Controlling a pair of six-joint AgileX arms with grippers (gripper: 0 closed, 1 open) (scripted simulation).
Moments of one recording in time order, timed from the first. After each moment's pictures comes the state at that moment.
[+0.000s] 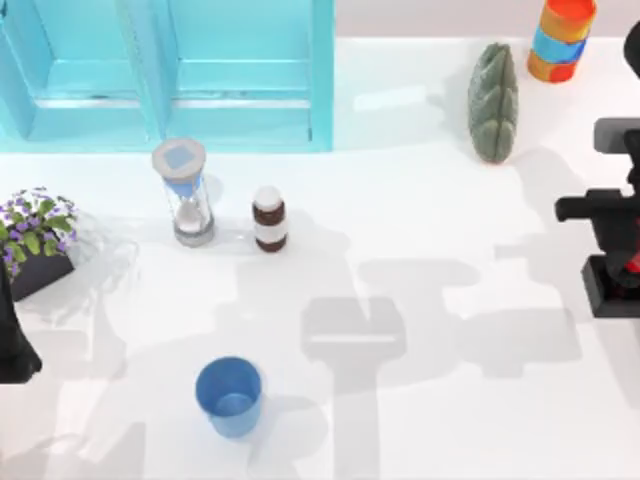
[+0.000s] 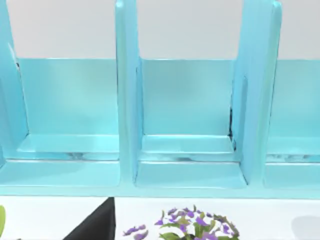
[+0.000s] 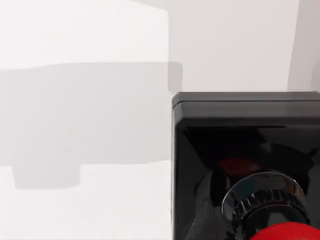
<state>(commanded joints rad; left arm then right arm) 0.00 0.00 0.00 0.00 0.00 0.00 0.19 1.78 1.33 -1.12 0.00 0.21</state>
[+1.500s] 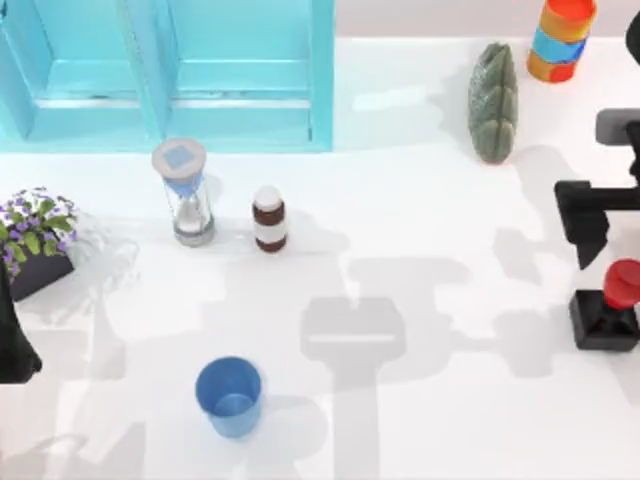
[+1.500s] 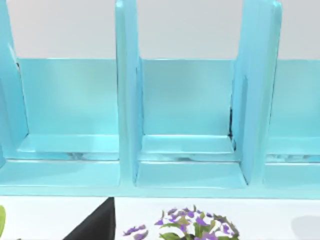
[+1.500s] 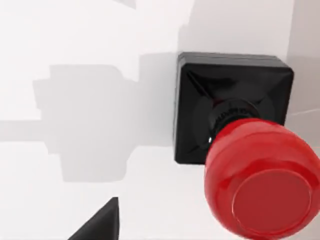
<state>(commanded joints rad) 0.00 0.00 0.00 0.00 0.00 0.00 0.19 1.78 1.37 -1.16 0.00 0.21</state>
